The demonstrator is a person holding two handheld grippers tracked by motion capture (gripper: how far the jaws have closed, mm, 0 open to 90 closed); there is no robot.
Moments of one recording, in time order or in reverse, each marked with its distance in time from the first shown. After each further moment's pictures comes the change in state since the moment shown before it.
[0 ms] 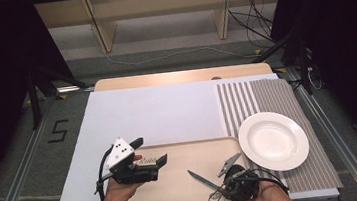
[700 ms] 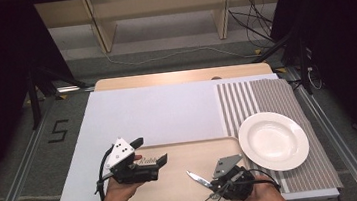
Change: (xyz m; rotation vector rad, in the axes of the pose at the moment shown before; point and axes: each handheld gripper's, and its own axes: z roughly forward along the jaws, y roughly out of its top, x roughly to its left) left arm 0.000 0.000 0.001 0.003 0.004 0.004; right arm 0.015 0.013 -0.013 -0.256 0.006 -0.183
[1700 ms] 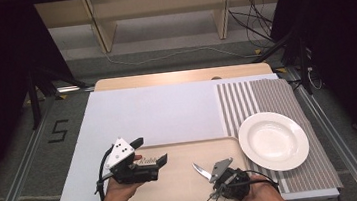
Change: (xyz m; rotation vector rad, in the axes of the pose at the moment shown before) left arm 0.000 0.000 0.000 -0.002 -0.002 -0.002; right arm -0.006 -0.007 0.024 0.146 -0.050 -0.043
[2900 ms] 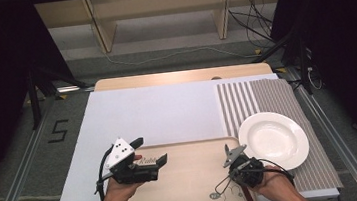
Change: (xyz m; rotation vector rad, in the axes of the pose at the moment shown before) left arm 0.000 0.000 0.000 -0.001 0.000 0.001; right arm -0.037 -0.019 -0.012 0.073 -0.097 0.120
